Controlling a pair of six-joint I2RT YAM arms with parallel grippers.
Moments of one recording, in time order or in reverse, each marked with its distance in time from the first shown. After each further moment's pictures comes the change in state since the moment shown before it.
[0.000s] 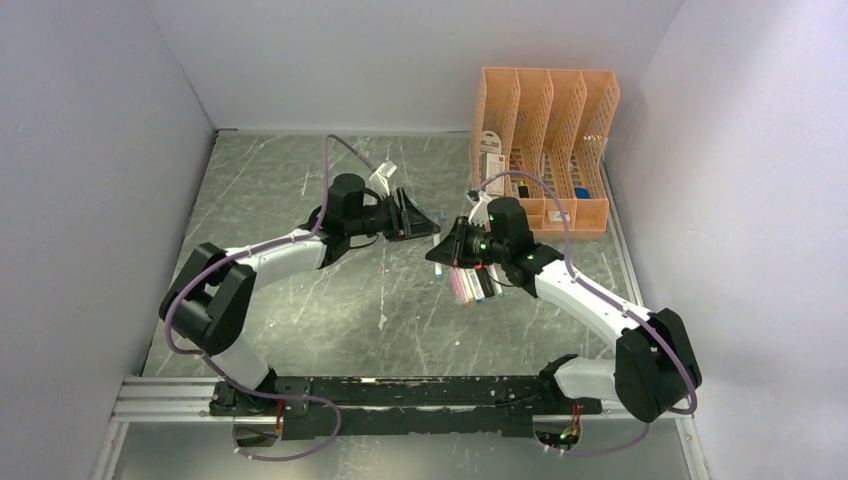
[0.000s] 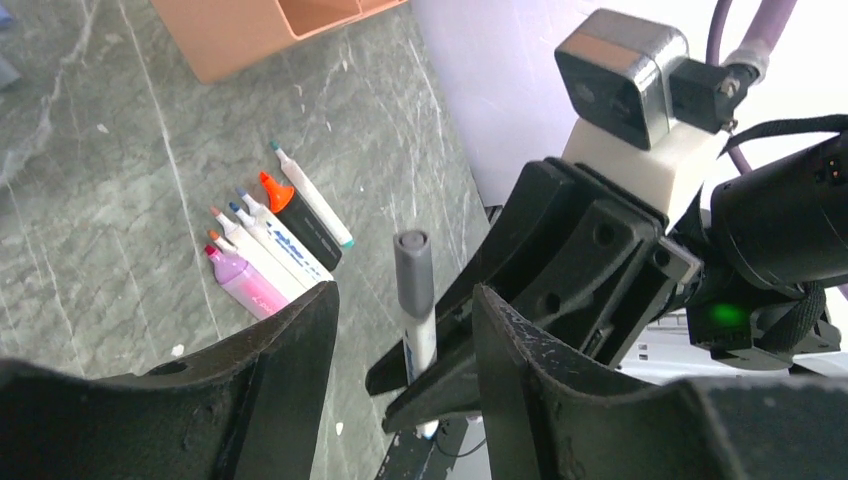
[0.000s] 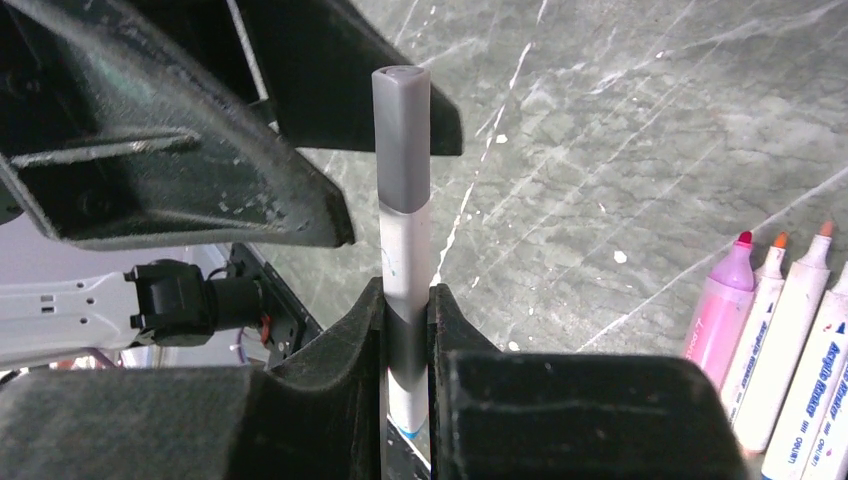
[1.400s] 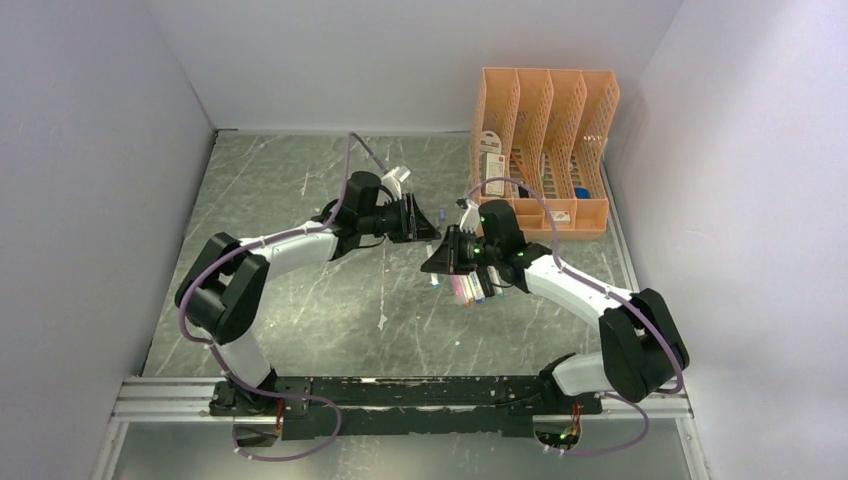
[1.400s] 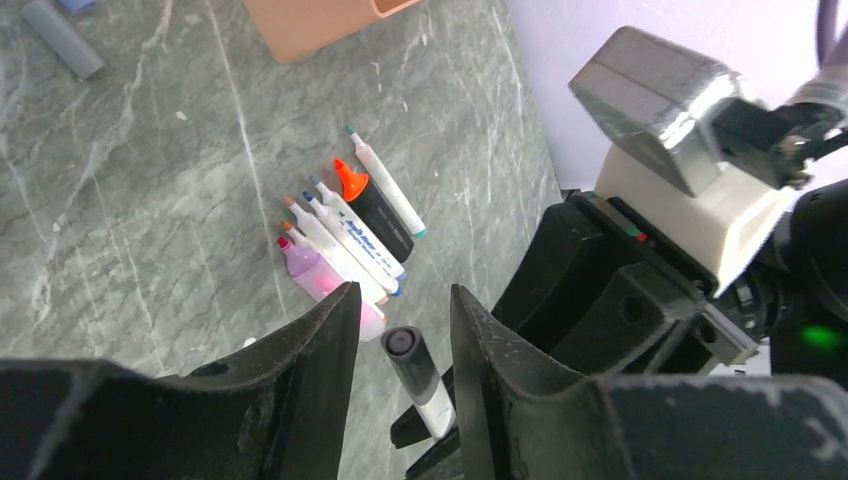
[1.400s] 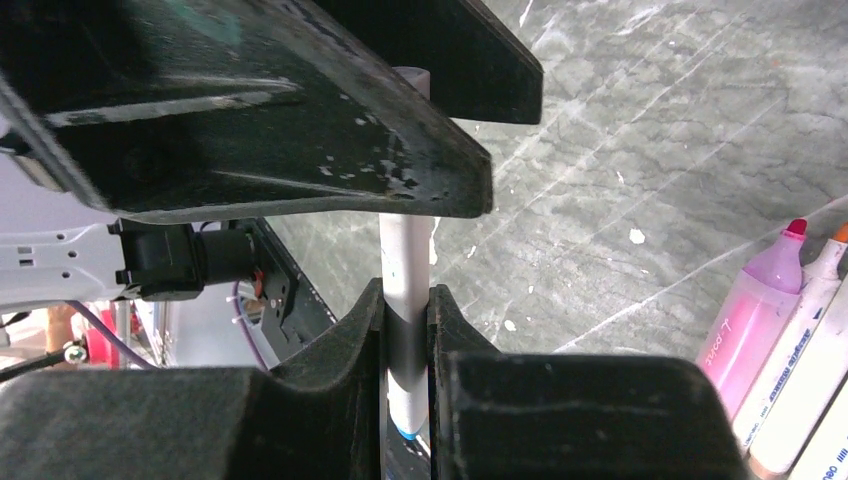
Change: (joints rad) left arm -0.029 0.092 0.109 -0.167 -0.063 0.148; right arm 0.001 0.102 -0.008 0.016 -0.116 -0.041
